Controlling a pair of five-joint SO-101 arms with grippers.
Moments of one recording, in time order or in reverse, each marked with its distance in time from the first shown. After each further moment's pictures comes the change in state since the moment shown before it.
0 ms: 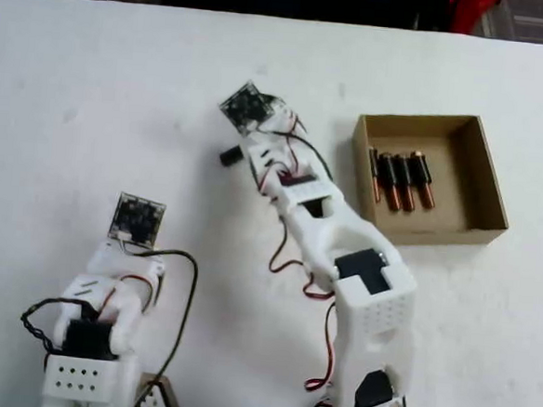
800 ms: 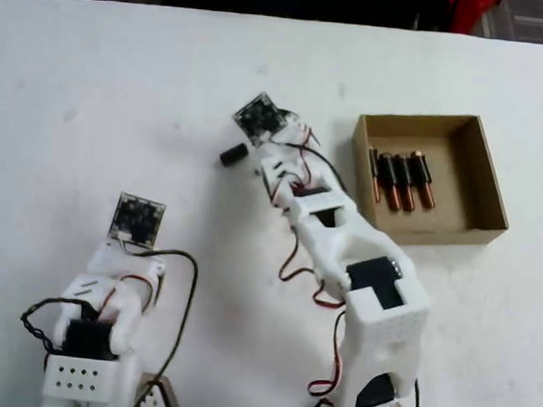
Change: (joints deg) left arm 0.0 0.0 0.0 0.0 0.0; right arm 2.5 -5.2 8.2 0.0 0.0
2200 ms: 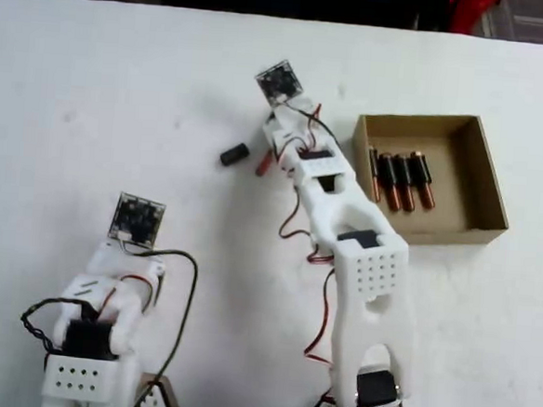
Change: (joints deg) left arm 0.0 0.0 0.0 0.0 0.0; right arm 4.5 23.7 -34.9 22.3 -6.1
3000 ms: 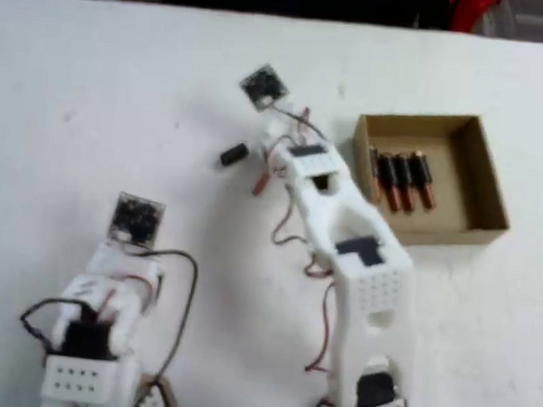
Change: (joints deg) left arm 0.0 0.0 0.0 0.0 0.0; right arm -3.5 -9.8 6.6 17.0 -0.1
